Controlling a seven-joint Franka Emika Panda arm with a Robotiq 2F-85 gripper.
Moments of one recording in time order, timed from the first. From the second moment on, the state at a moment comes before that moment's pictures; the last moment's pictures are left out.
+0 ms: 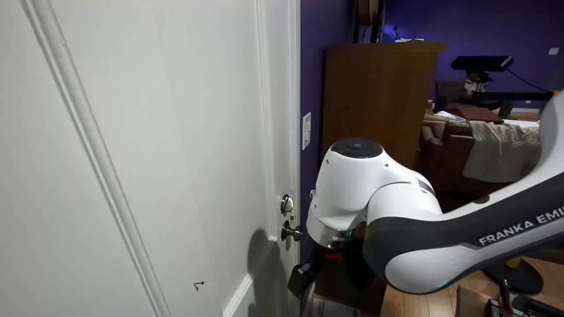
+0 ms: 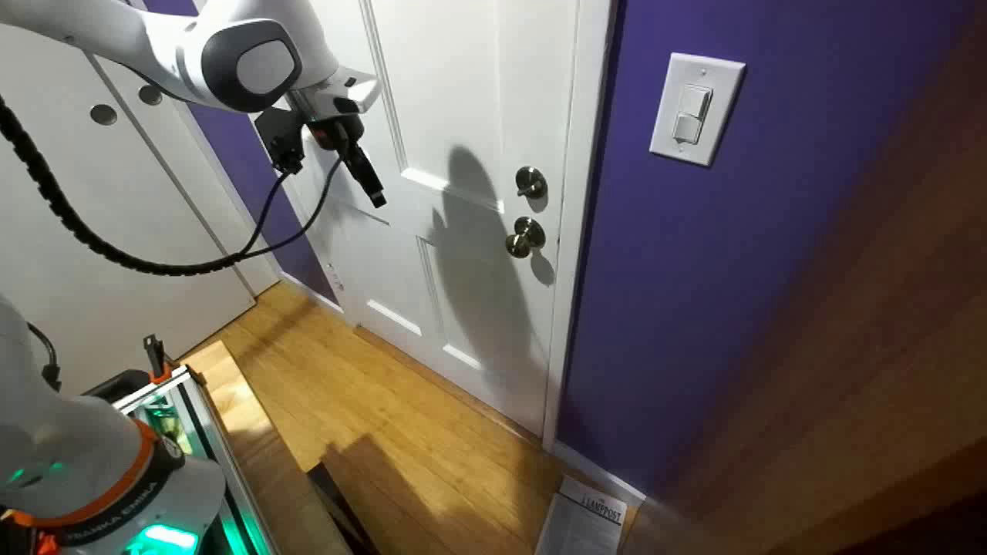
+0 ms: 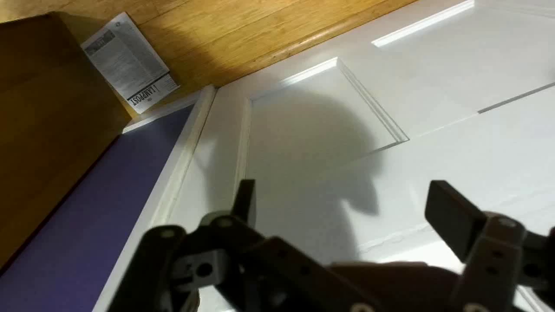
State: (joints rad) arm 0.03 -0.24 0.27 -2.47 0.02 2.44 0.47
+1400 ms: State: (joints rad) arm 0.02 -0.14 -0.16 -2.28 0.42 2.23 -0.48
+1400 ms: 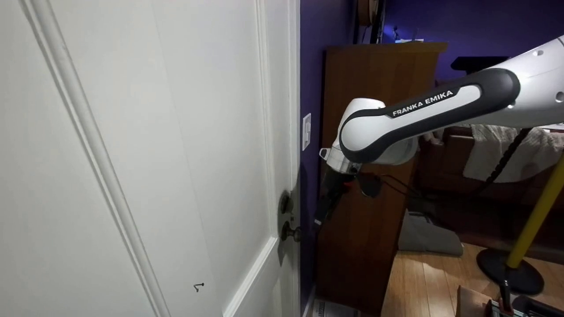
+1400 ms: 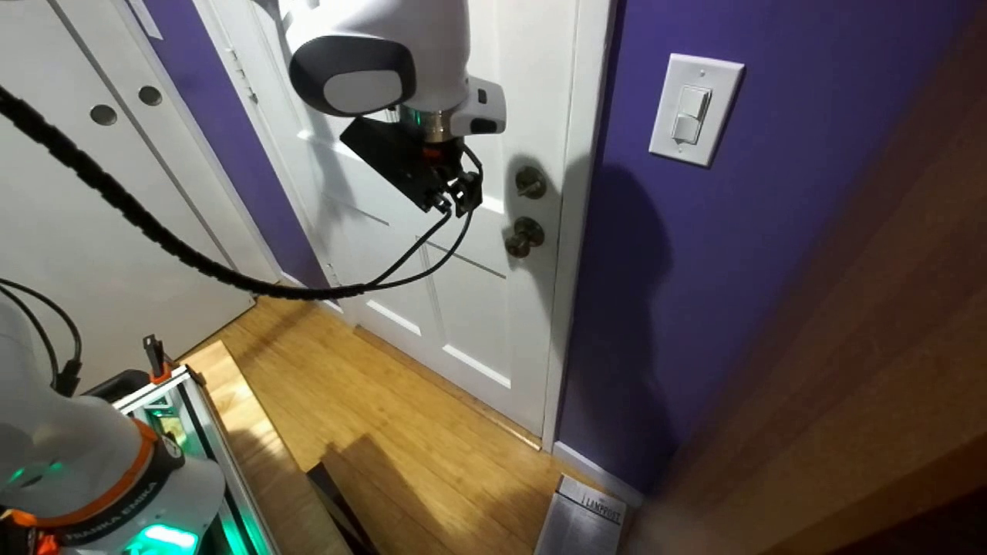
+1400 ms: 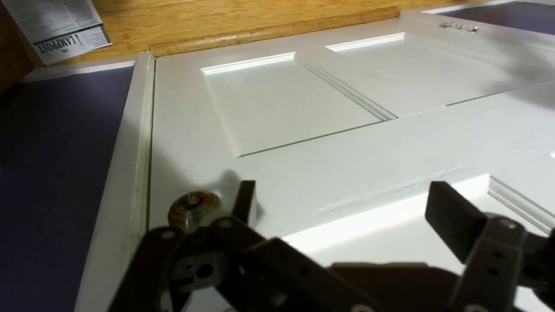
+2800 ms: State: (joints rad) arm -0.07 0.09 -0.15 -2.07 0.61 2.20 -0.71
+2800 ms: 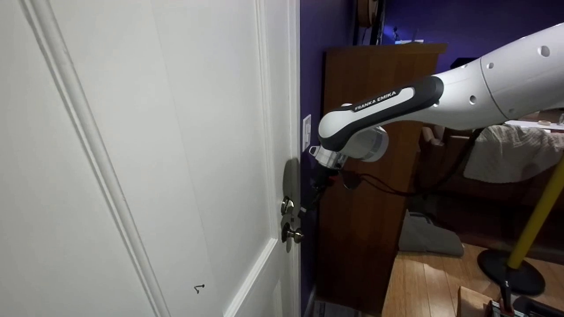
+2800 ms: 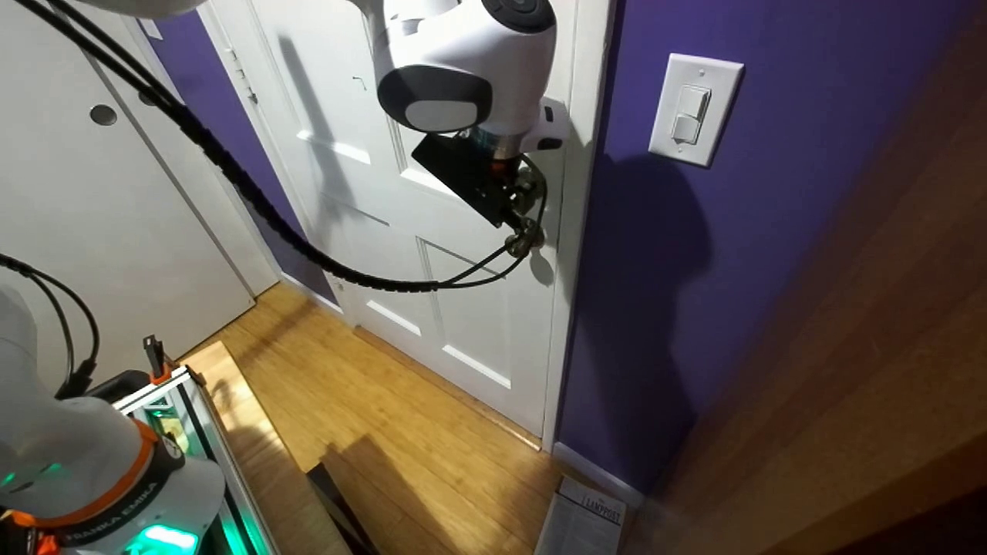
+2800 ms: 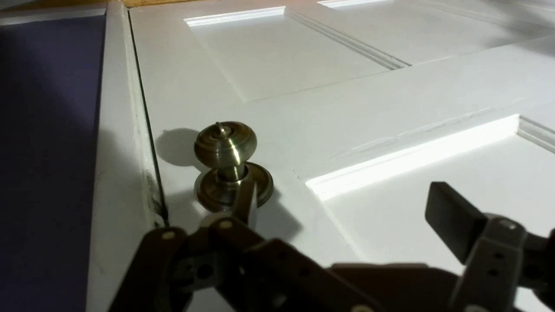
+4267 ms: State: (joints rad) arm -0.14 0.18 -0.08 -2.00 0.71 2.37 -0.90
